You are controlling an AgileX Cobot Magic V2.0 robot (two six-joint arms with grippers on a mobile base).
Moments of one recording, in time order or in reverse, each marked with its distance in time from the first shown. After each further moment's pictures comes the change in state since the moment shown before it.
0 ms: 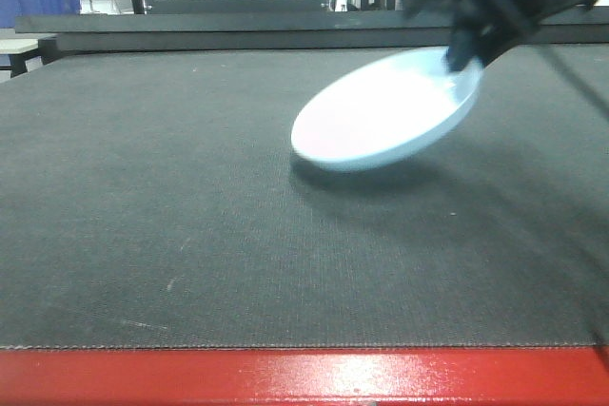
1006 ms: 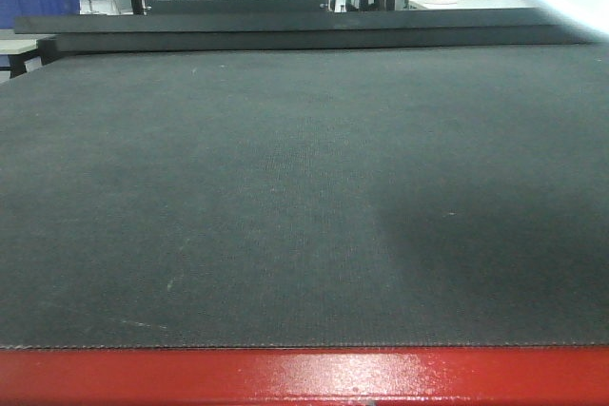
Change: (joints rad) left arm 0.000 0.000 0.000 0.000 0.000 0.000; right arm -0.042 -1.324 0.712 -0.006 -0.121 -0.145
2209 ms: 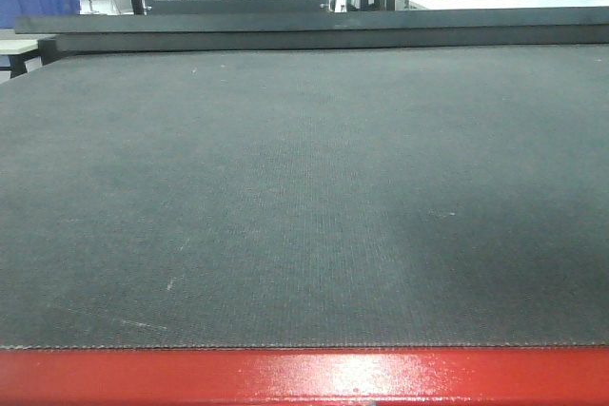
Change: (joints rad) left arm 0.000 0.000 0.000 0.000 0.000 0.000; right arm 0.000 -0.165 0.000 0.000 0.002 -0.010
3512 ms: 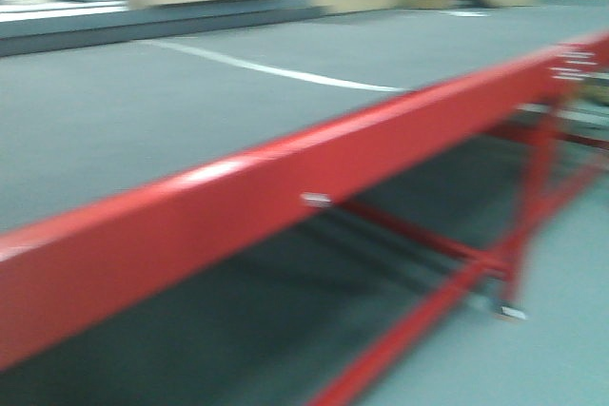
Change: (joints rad) left arm 0.000 0.000 0.000 0.000 0.000 0.000; right arm 0.000 0.000 0.000 0.000 0.000 -0.001
